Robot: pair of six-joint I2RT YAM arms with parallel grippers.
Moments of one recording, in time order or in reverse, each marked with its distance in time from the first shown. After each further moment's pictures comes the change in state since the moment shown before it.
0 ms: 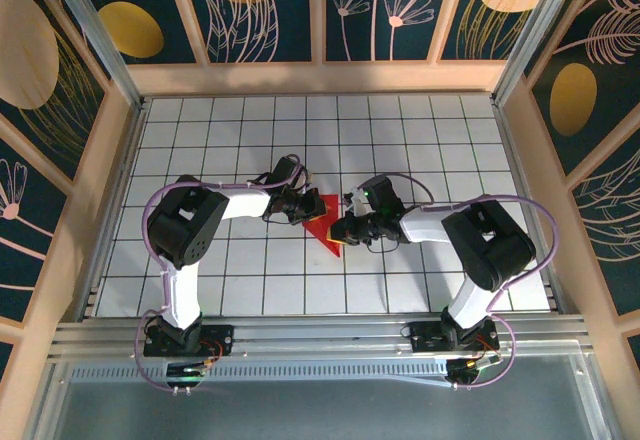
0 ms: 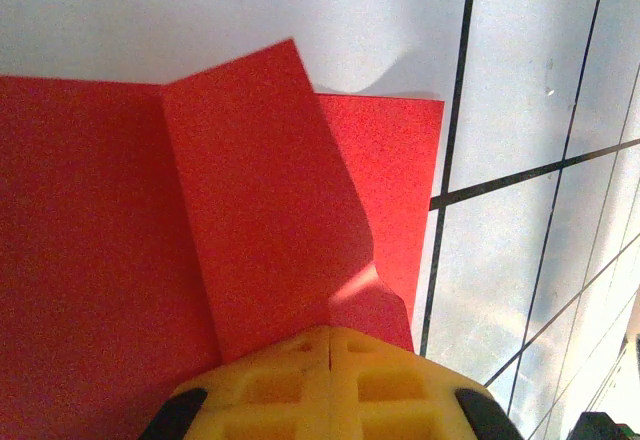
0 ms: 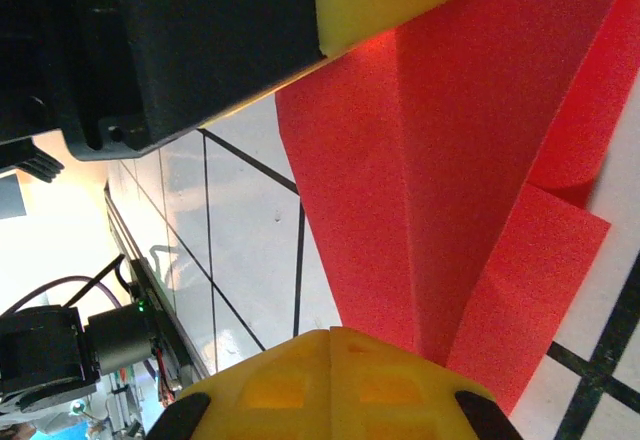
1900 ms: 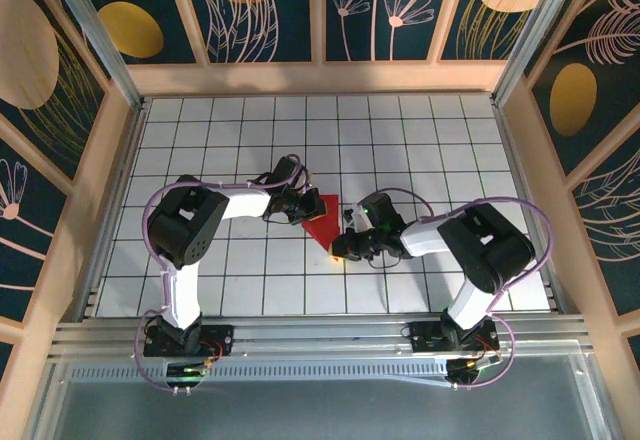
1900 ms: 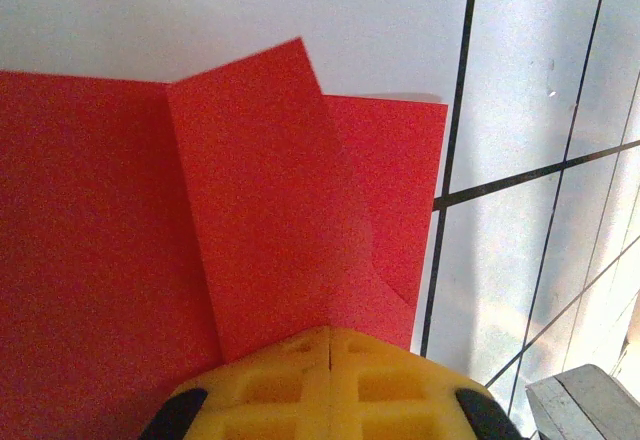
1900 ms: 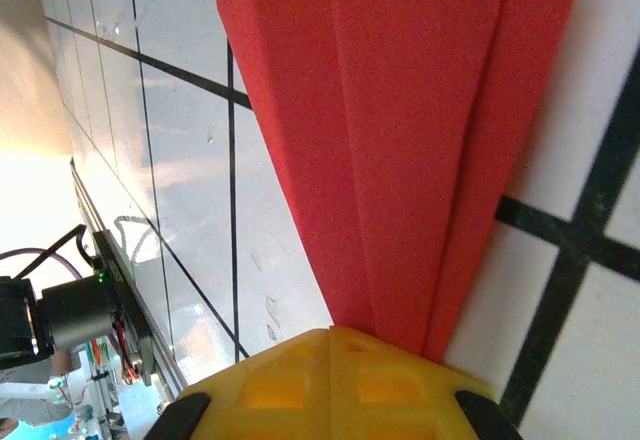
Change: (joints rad) left arm 0.000 0.003 0.003 -0.003 -0.003 -0.001; right arm 0.059 -0.016 -0.136 0.107 0.034 0.021
